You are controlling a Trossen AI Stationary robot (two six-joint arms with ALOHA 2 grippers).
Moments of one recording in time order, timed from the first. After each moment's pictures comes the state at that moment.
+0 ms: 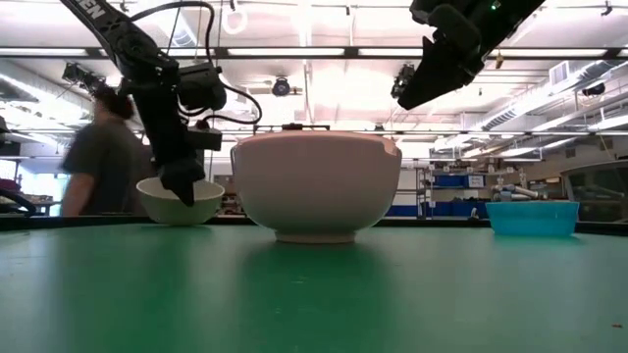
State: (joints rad) left arm 0.51 1.36 0.66 -0.39 -0.45 0.10; right arm 0.18 1.30 0.91 -0.42 0.56 0.31
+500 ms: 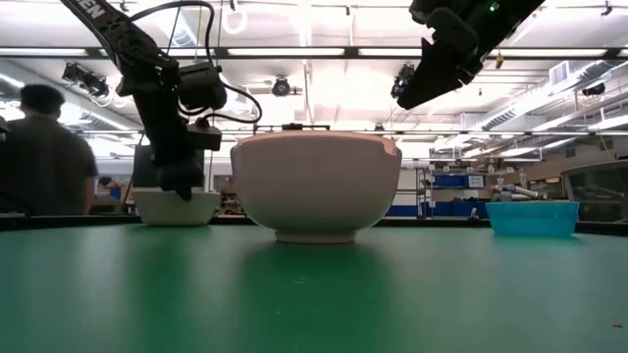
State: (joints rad) left arm 0.51 1.35 0.66 -0.38 -0.53 0.14; right arm 0.17 1.30 0.91 -0.42 0.58 0.30
